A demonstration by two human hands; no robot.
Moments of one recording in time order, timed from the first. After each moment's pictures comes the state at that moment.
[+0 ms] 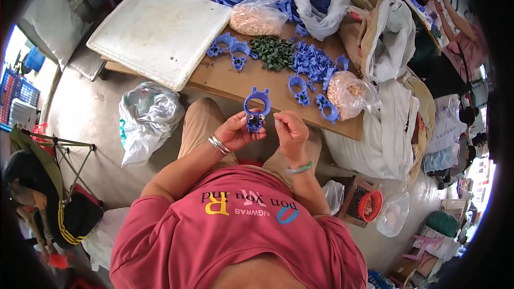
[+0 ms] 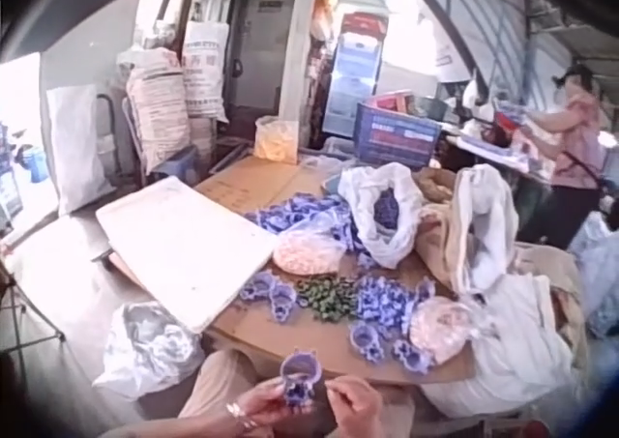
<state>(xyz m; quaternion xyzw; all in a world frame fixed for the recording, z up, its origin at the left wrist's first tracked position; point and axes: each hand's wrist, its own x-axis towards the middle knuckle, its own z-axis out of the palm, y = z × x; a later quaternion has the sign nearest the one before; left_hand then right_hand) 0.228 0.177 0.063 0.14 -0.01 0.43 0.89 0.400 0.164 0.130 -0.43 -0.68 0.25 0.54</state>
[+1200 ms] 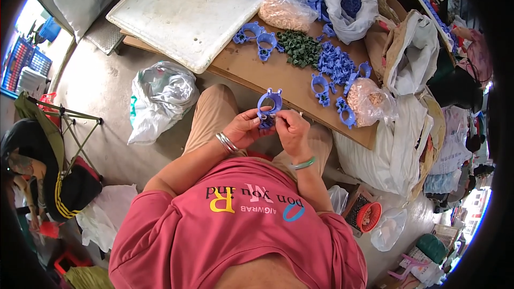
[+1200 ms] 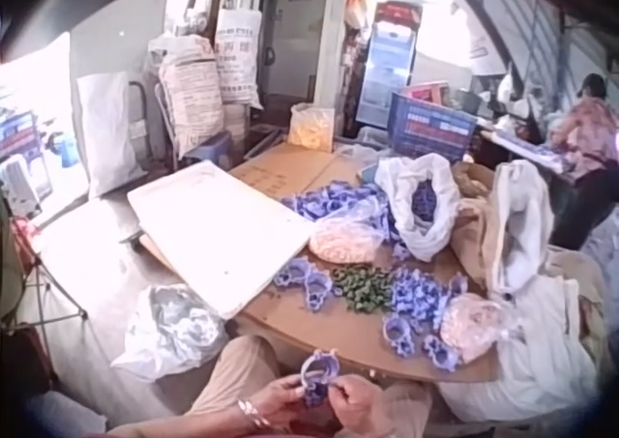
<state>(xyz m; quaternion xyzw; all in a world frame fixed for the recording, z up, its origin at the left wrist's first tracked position) 0.216 0.153 0.055 0.16 0.11 0.49 0.85 0.375 0.169 0.116 -0.42 -0.76 0.23 0.44</state>
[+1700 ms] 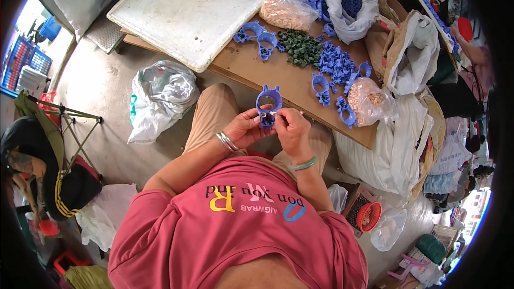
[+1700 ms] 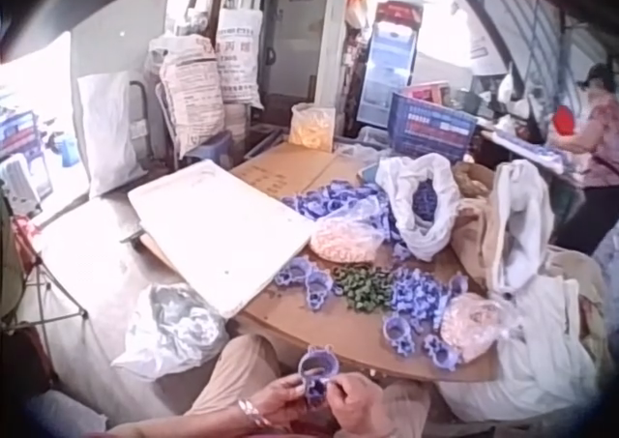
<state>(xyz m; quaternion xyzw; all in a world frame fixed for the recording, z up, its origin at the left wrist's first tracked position) 0.217 0.152 0.059 0.15 0.09 0.49 0.86 0.369 0.165 0.126 -0.45 -0.76 0.20 0.44</state>
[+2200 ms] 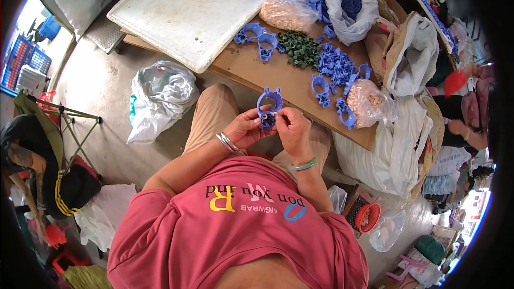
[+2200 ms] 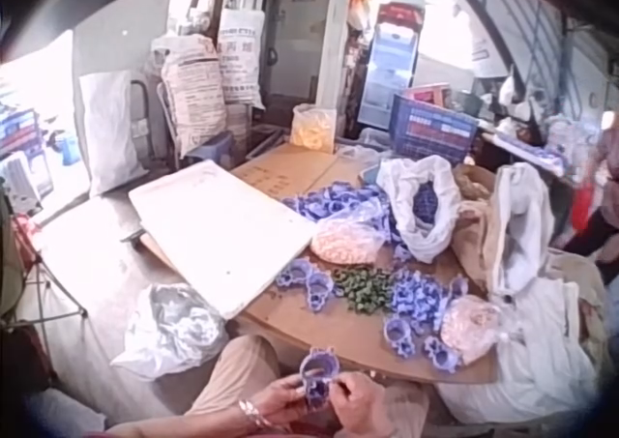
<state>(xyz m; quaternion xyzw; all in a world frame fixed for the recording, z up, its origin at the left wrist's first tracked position) 0.217 0.153 0.061 0.13 0.08 0.49 0.86 0.371 0.168 0.119 -0.48 -0.71 0.27 0.44</state>
